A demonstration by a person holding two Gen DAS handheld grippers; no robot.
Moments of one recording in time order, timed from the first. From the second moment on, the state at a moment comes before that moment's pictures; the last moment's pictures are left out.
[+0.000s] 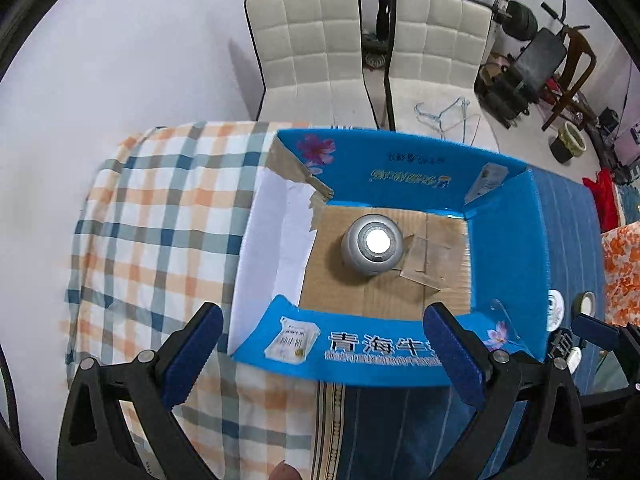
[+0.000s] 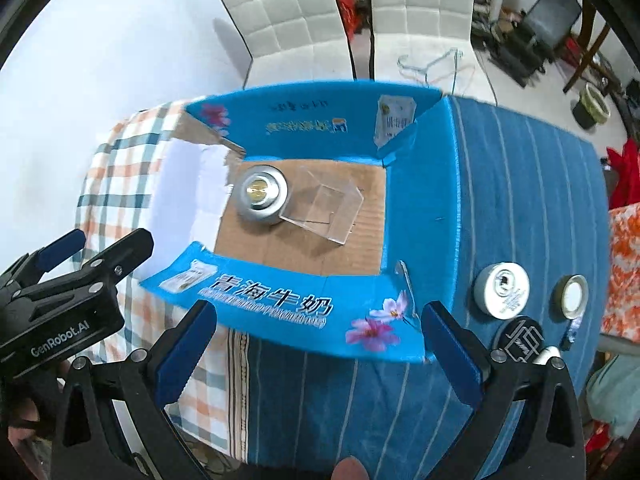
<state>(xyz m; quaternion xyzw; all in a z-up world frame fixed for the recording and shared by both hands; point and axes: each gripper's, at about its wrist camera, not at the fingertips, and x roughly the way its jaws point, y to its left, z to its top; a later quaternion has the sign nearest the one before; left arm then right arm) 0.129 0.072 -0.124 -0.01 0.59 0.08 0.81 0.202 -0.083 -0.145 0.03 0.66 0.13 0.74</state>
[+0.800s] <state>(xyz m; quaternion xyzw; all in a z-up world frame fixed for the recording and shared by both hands) 0.099 -0.082 -0.093 0.02 0.56 -0.01 0.83 0.143 -0.282 -0.107 0.18 0.63 0.03 0.75</state>
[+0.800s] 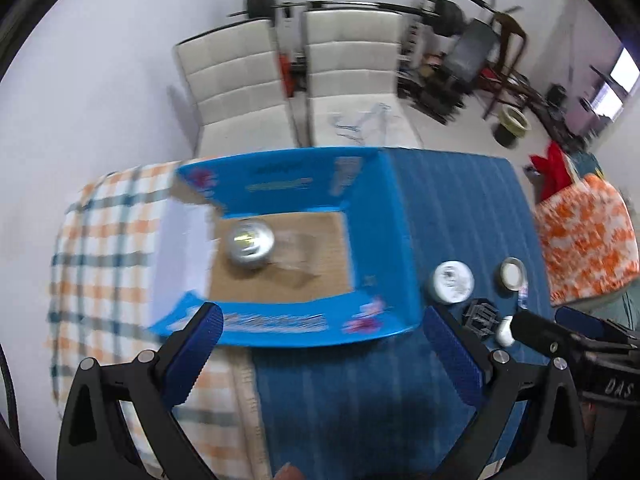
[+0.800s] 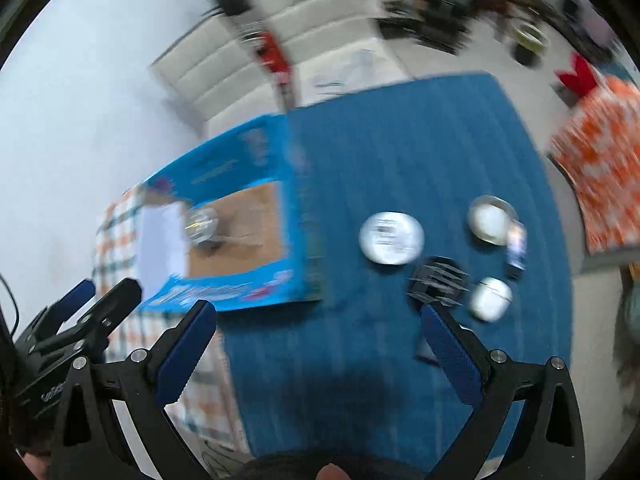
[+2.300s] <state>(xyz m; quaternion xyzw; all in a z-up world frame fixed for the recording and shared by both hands) 0.187 -0.263 -0.326 0.06 0.71 -0.03 0.70 0.243 -0.415 -0.347 0.04 0.76 -0.07 0.65</state>
